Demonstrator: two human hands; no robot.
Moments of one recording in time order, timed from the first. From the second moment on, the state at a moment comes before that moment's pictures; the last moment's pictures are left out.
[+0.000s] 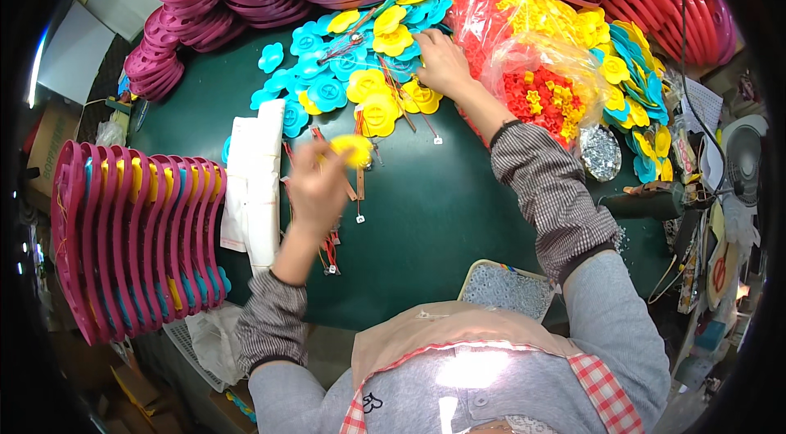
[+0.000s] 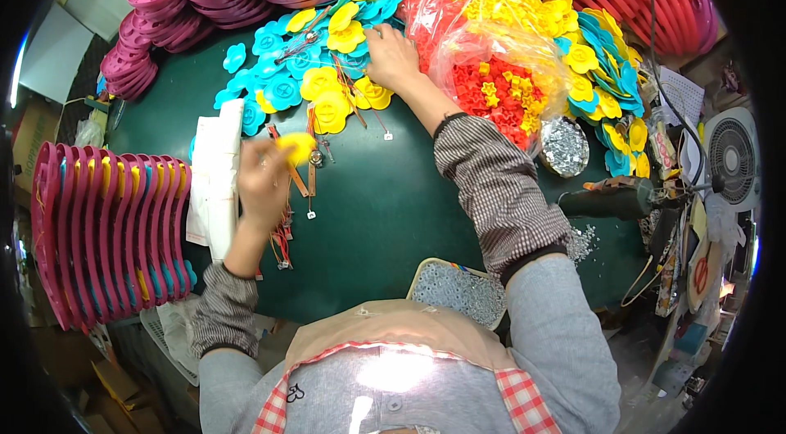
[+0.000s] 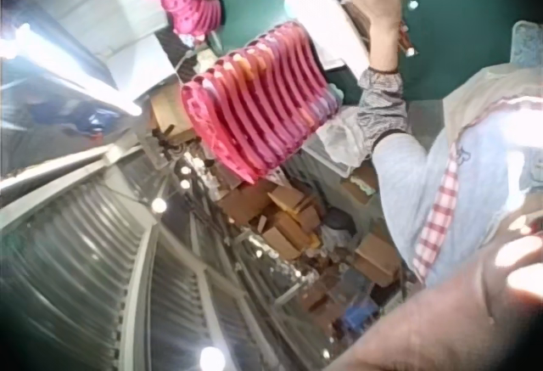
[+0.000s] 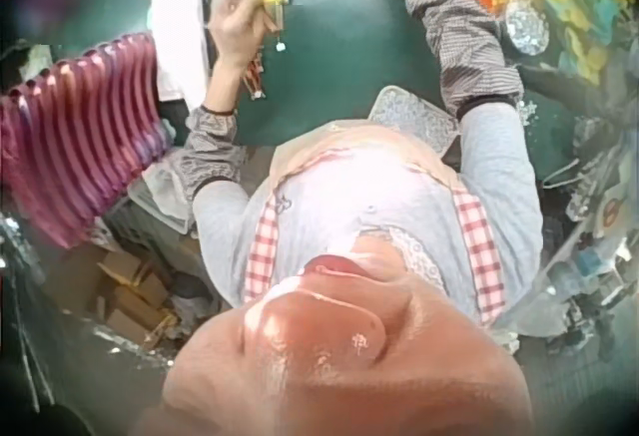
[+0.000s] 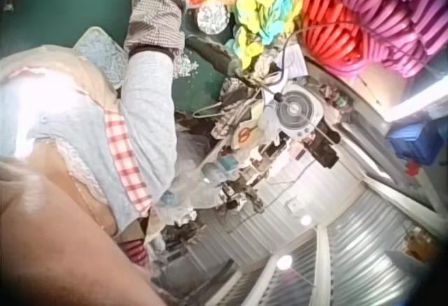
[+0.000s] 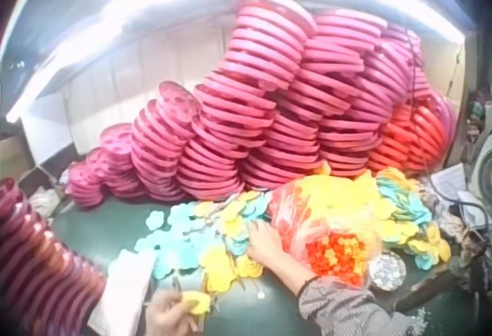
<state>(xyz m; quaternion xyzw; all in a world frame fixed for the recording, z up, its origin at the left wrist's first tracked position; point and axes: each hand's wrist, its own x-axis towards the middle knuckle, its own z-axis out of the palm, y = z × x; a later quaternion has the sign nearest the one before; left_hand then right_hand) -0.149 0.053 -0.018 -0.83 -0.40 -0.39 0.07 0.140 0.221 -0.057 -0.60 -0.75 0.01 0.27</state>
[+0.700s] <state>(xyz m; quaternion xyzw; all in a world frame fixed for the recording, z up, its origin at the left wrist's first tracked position) -0.116 0.057 0.007 -0.82 -0.36 -0.40 -0.19 0.256 -0.079 -0.035 -0.62 -0.67 0.26 0.31</state>
